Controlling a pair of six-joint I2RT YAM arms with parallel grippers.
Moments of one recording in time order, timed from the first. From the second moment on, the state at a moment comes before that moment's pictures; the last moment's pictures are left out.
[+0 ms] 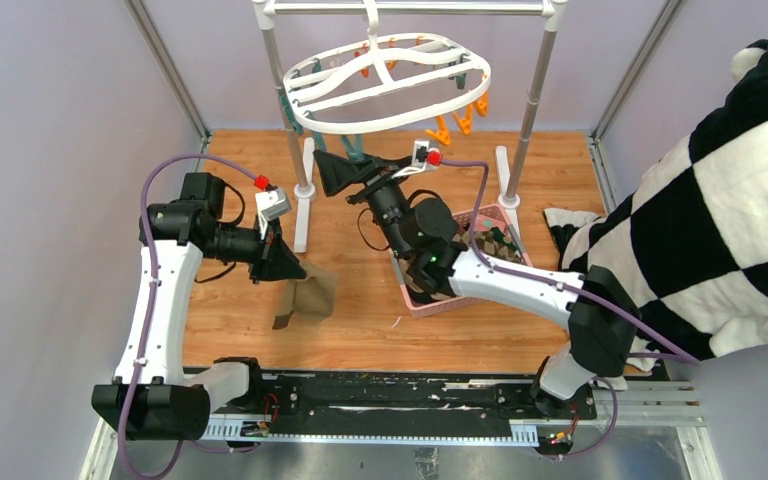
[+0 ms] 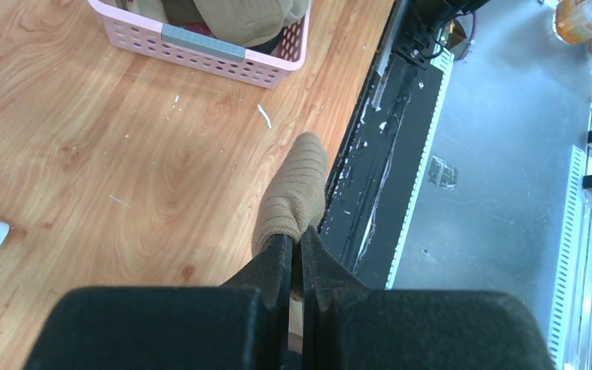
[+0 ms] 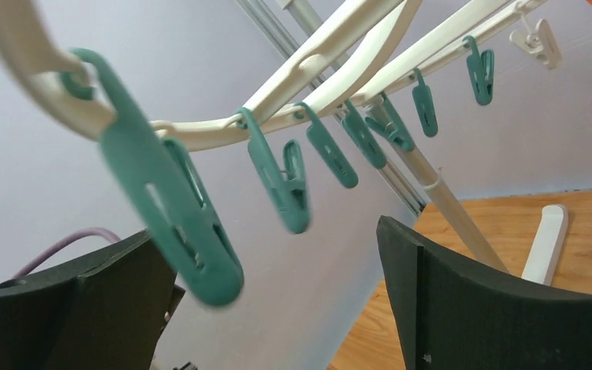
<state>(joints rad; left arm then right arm) 0.02 1.13 1.30 -1.48 1.08 0.85 1.03 1.60 1.22 0.88 0.43 0.58</state>
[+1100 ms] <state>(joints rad) 0.02 1.09 1.30 -1.48 1.05 0.93 1.04 1.56 0.75 1.12 -0.39 0.52</state>
